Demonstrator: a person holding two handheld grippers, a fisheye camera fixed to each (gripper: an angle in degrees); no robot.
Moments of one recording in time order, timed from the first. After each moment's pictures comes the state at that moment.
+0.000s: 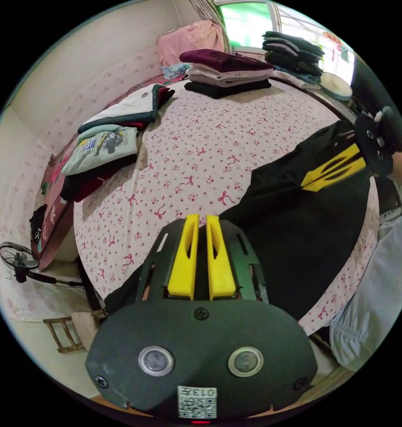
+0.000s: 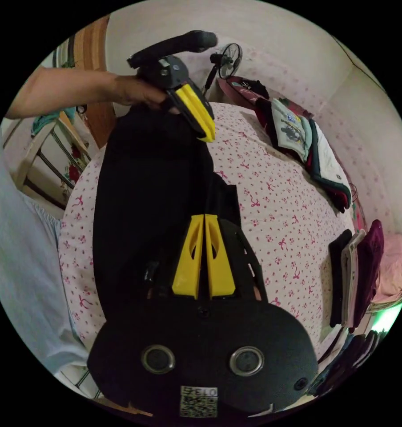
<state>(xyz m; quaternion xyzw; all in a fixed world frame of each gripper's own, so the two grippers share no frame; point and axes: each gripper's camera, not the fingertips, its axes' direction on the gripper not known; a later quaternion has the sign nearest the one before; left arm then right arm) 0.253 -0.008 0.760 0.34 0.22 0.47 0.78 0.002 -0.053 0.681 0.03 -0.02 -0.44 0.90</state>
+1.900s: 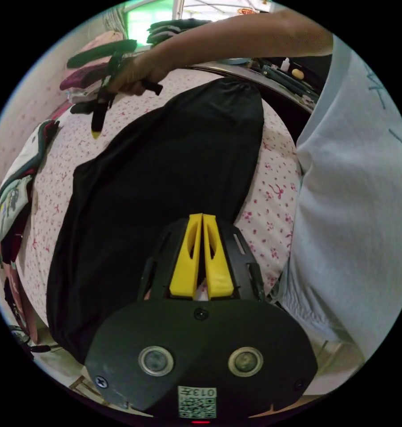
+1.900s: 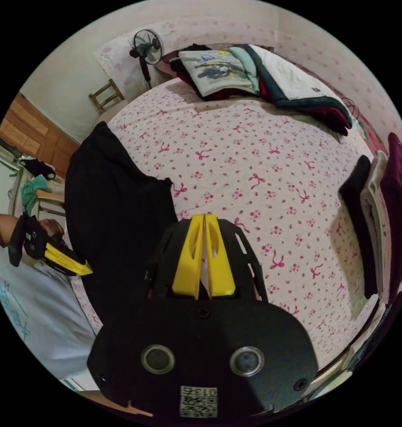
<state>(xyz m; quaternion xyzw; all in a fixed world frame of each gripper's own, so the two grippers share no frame) 0.392 0.119 0.660 0.28 0.29 0.67 0.63 0.171 -0.240 0.710 -0.09 -0.08 -0.25 0.96</state>
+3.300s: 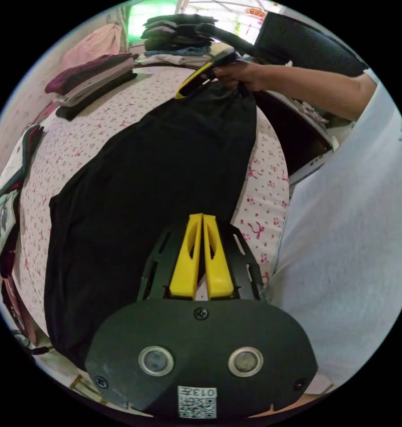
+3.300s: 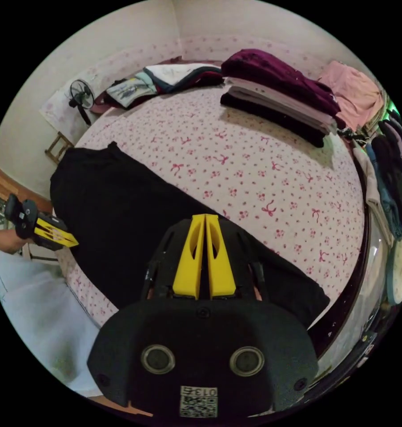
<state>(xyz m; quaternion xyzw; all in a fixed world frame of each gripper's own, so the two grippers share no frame) 0.535 0.184 0.507 0.24 0.30 0.67 0.63 0.351 0.072 0.676 -0.02 -0.01 -0.04 1.00</state>
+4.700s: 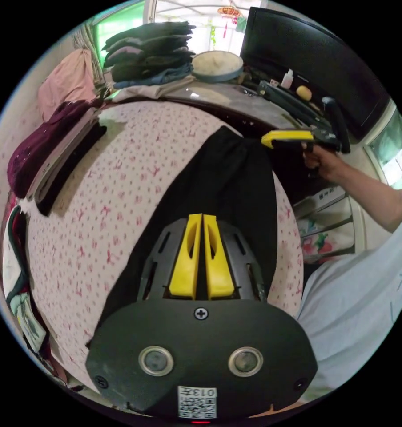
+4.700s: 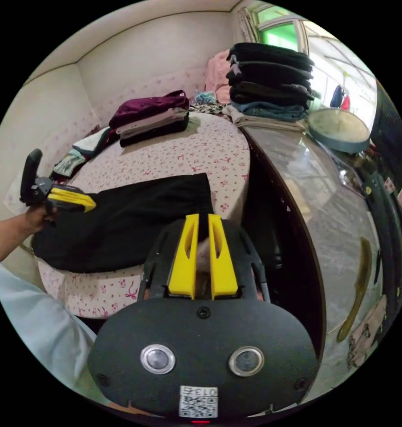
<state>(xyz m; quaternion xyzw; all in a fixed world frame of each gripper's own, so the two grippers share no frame) 0.802 0.244 0.303 0.30 0.30 0.69 0.58 0.493 0.436 0.653 0.13 0.09 0.22 0.96</state>
